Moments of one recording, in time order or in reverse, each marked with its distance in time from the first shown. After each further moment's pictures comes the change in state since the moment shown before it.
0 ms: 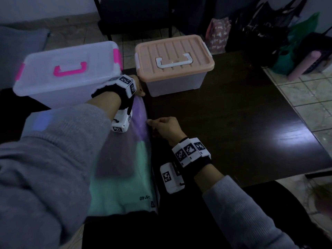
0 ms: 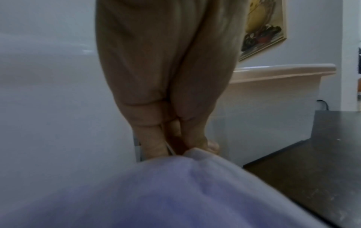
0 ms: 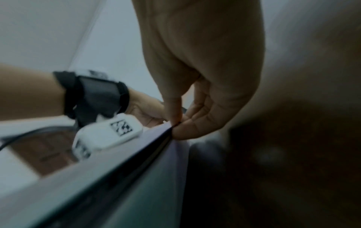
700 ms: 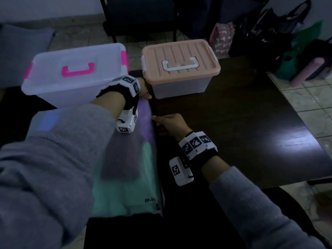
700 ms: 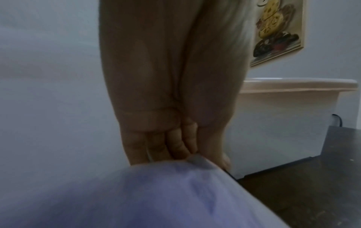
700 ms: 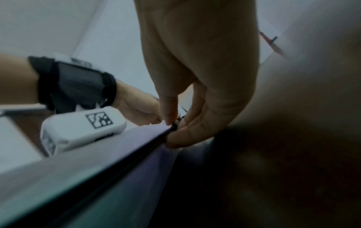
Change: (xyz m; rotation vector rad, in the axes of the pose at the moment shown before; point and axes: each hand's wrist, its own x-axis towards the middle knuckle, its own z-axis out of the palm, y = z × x) left_hand -0.003 0.005 -0.005 0.037 -0.156 -0.069; right_hand 0.012 -0.014 -0.003 -0.026 0.007 -0.004
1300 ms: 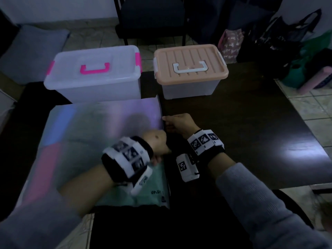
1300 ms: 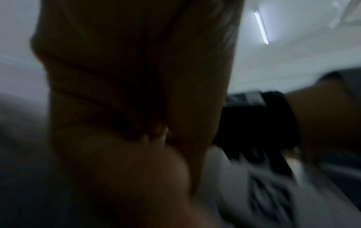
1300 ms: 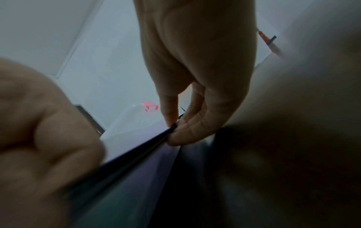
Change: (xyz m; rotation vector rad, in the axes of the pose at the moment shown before) left_hand -0.164 0.047 0.083 -0.260 -0.208 -0.024; right_hand -0.010 -0.011 0.003 0.038 0.010 0.065
